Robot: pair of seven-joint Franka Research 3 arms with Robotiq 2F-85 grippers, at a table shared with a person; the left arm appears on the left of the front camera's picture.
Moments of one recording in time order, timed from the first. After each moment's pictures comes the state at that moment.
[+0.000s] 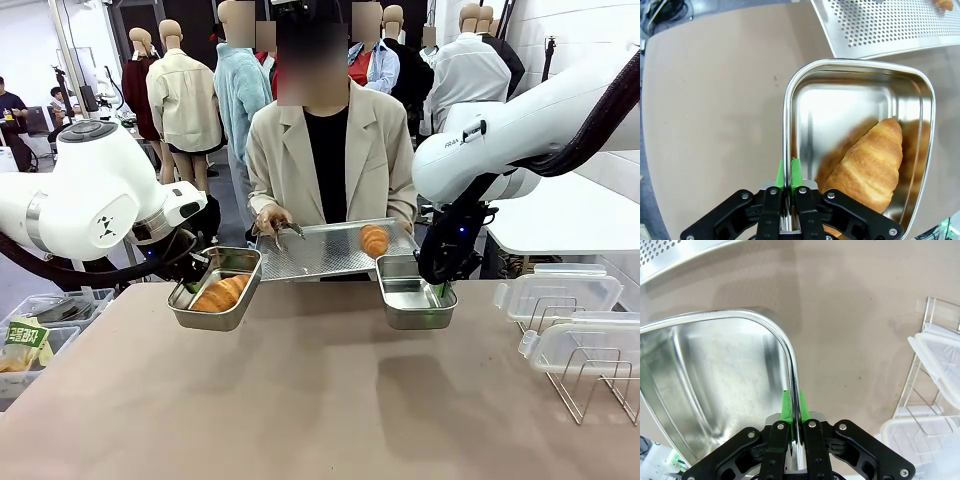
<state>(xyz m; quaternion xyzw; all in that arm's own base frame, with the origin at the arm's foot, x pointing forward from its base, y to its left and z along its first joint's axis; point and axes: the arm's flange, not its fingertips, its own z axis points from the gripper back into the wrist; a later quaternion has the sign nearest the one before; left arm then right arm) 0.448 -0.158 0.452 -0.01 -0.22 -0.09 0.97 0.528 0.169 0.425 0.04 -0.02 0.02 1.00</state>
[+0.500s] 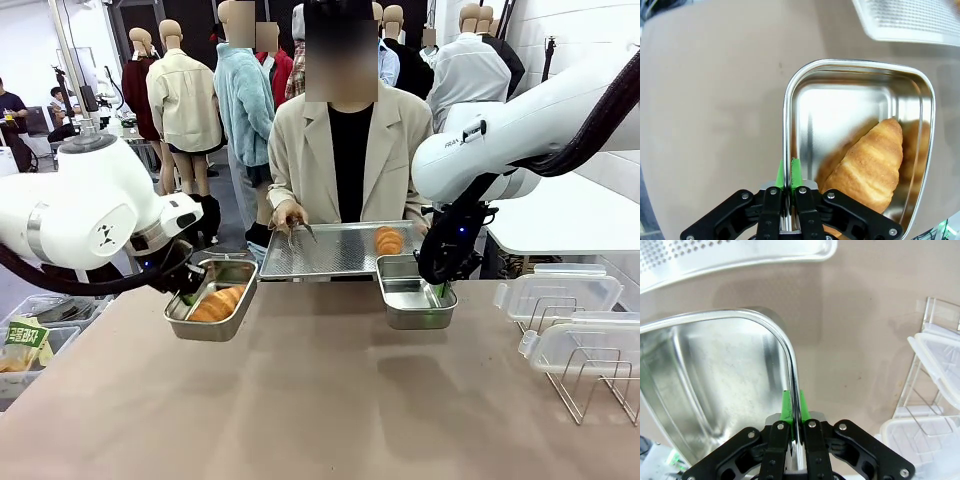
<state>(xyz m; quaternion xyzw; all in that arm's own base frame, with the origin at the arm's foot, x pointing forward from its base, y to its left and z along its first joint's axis) 0.451 -0.141 0.421 -0.02 -0.19 -0.06 0.98 0.528 0.169 0.425 0.04 -0.02 0.02 1.00</state>
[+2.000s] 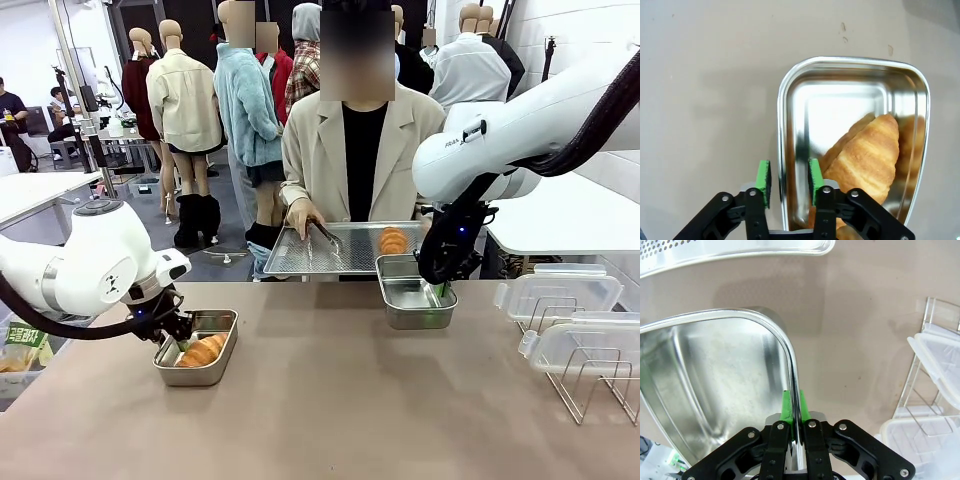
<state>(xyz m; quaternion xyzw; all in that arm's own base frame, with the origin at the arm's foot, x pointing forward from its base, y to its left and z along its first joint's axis) 0.475 -0.100 0.324 -0.01 -0.13 -0.03 0.99 0.528 0.169 0.425 0.04 -0.02 0.02 1.00</state>
